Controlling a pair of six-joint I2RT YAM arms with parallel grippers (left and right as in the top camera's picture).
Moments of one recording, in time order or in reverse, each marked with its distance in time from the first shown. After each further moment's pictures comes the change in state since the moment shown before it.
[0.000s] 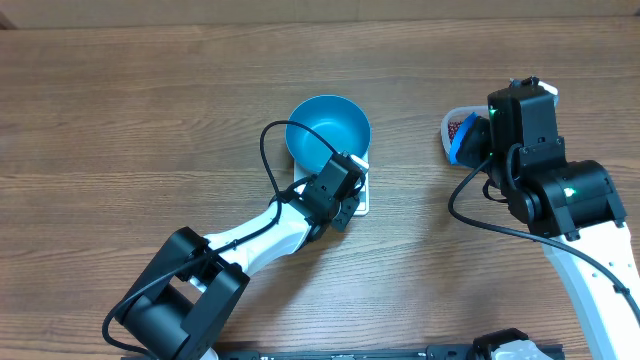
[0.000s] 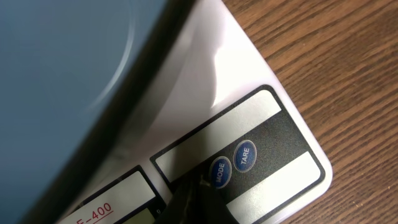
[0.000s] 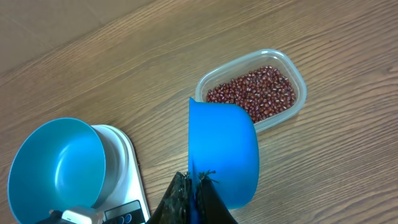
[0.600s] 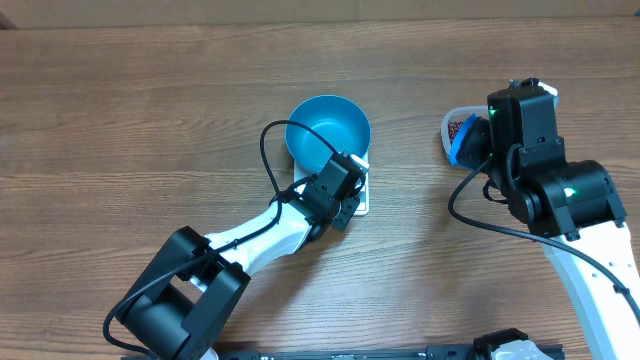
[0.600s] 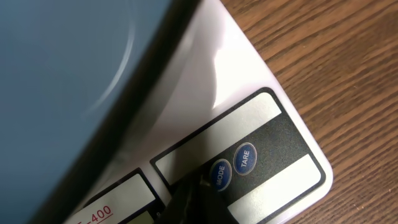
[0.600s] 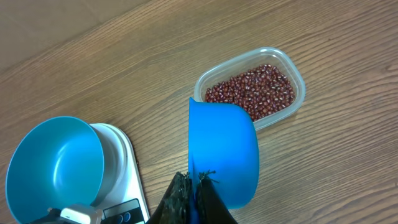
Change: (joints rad) left arm 0.000 0.003 0.000 0.005 -0.001 0.000; right arm 0.000 0.000 0.000 -0.007 0.000 0.000
